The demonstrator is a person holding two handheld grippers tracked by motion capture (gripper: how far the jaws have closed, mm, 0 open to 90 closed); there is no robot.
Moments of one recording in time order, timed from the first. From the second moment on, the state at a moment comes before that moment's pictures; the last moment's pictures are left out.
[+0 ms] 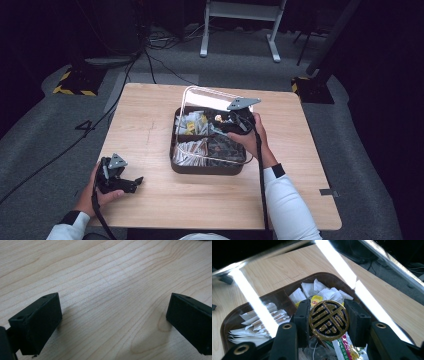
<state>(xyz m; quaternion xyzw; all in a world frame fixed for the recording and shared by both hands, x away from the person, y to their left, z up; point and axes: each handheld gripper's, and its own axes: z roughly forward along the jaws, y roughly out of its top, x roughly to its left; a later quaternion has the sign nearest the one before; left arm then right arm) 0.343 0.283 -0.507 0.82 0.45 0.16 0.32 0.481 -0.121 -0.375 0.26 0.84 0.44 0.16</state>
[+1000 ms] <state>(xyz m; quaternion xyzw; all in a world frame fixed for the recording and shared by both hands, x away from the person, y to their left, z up) 0.343 0.283 -0.507 0.82 0.45 0.16 0.32 0.475 -0.187 -0.375 0.30 0.84 0.41 0.19</state>
